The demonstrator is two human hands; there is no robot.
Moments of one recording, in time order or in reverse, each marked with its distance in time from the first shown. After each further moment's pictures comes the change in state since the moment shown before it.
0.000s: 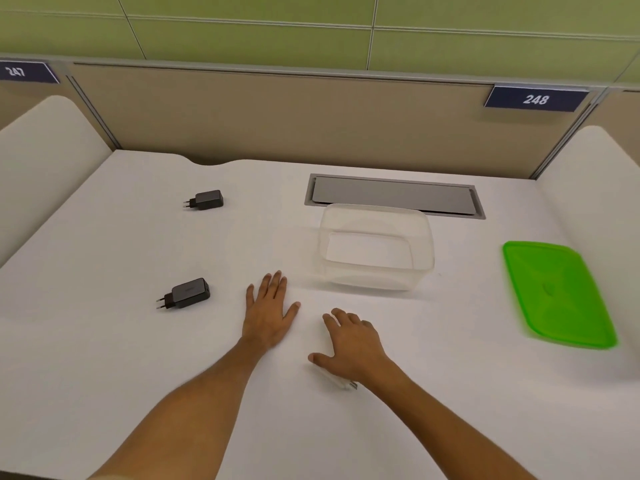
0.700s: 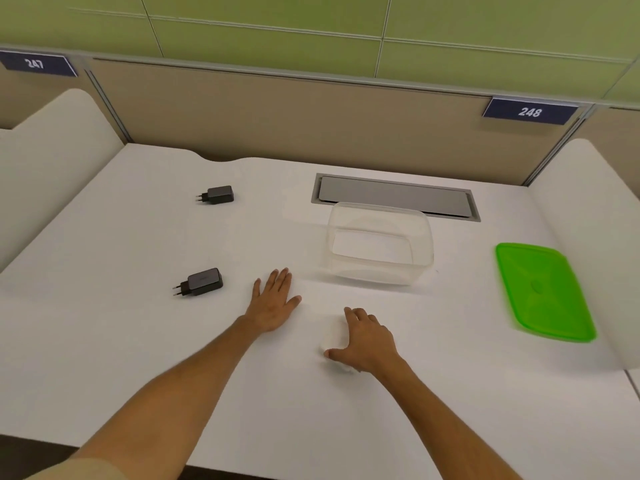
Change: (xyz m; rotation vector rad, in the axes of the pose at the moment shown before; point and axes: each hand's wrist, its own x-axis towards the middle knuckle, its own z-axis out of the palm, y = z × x) left_hand -0.008 -0.012 -0.037 -0.141 -0.287 0.055; right_hand -0.024 -0.004 -0.008 0.118 -0.042 0.182
